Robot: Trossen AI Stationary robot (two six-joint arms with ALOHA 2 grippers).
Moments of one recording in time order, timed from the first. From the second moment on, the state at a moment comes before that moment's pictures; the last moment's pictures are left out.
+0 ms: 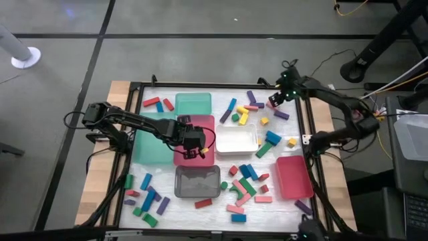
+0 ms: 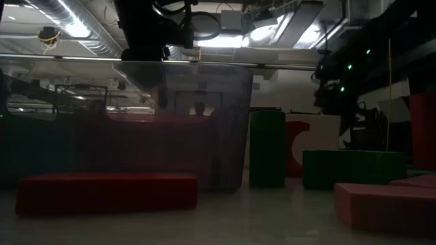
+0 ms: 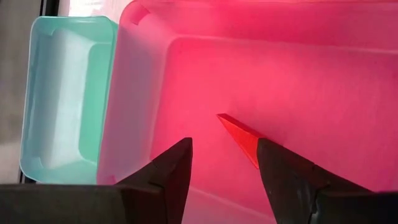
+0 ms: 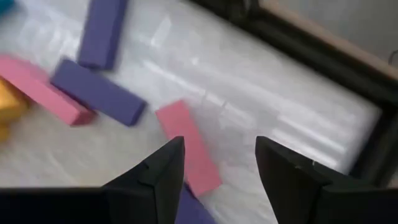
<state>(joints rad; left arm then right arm) -0.10 1.63 1.21 -0.87 -0.47 -0.20 -1.04 1.40 0.83 -0.58 -0.05 -0.02</state>
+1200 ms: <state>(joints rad) -0.10 1.63 1.21 -0.87 -0.47 -0.24 -0.90 1.60 0.84 -0.50 0.01 -0.11</state>
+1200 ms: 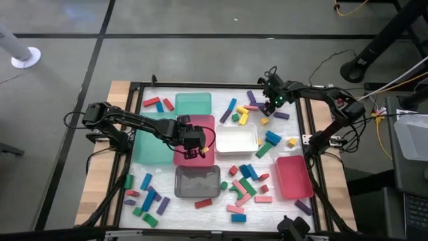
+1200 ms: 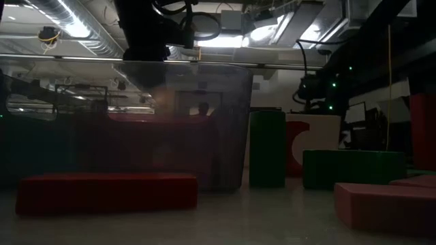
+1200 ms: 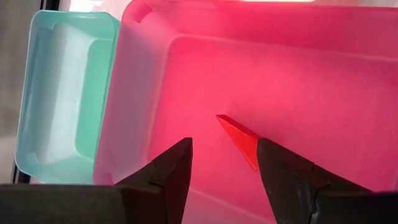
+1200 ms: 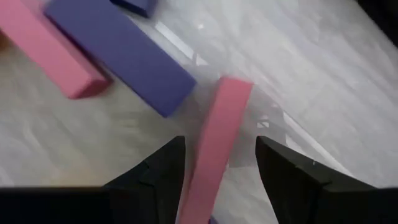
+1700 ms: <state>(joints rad) -0.10 1.63 1.21 -0.87 -0.47 -0.24 -0.90 1.62 0.84 -0.51 0.01 -0.11</state>
